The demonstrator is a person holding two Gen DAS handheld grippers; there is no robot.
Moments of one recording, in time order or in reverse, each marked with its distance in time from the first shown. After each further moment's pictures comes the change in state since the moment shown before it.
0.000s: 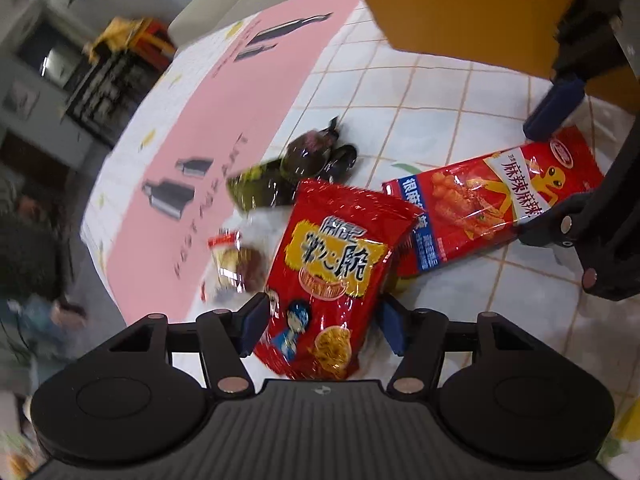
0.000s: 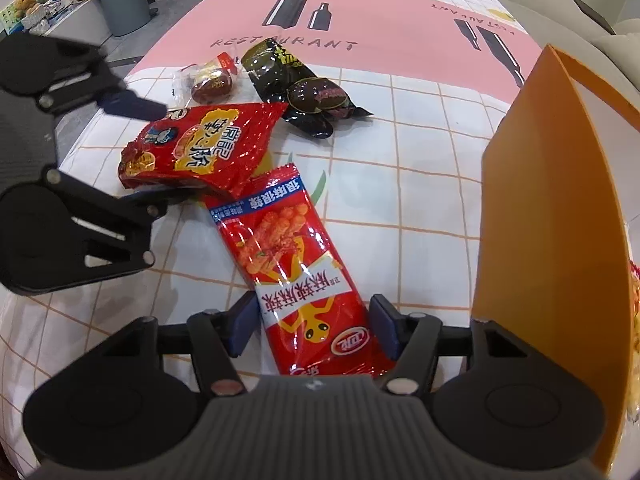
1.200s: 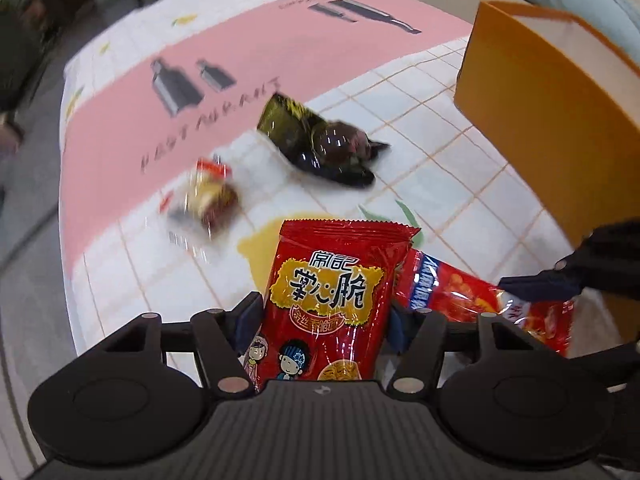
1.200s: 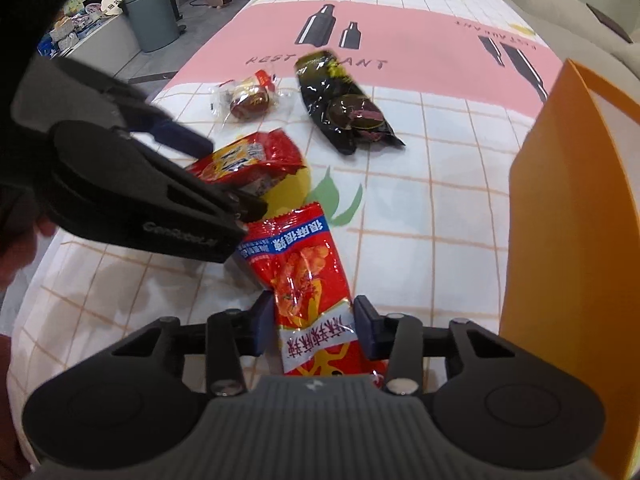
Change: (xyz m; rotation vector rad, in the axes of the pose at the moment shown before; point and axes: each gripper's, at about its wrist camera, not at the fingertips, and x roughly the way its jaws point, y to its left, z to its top) left arm -0.007 0.038 -0.006 -0.632 0.107 -0.263; right arm -0.012 0.006 -0.010 -0.005 -0.059 0.093
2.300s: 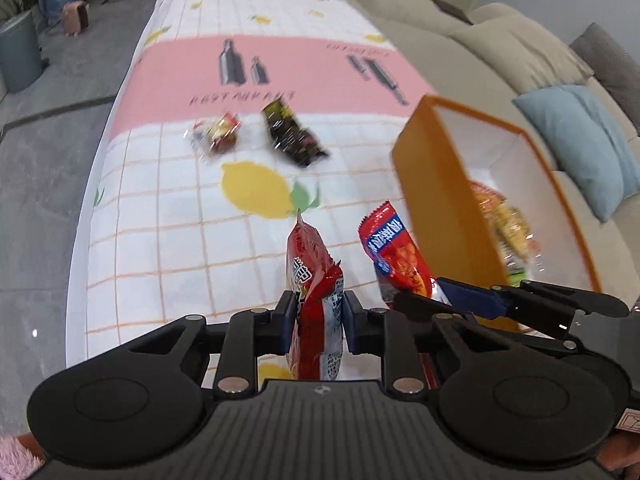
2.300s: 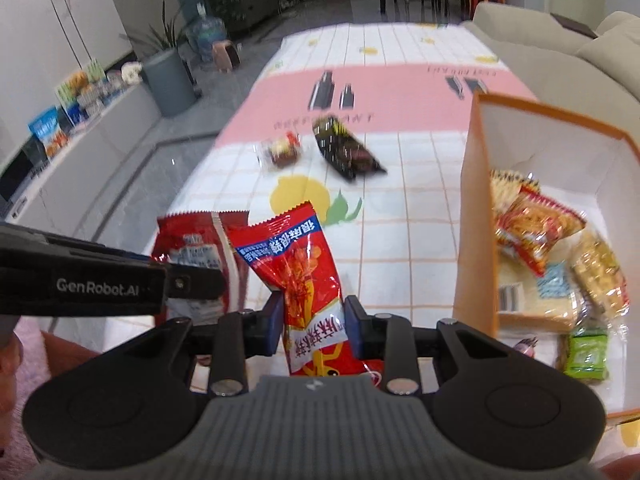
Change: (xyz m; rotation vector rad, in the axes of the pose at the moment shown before) left arm -0.145 -0.056 -0.058 -0.411 -0.114 -0.094; right arm -0.128 -0.005 -0.060 0.101 -0.190 0.087
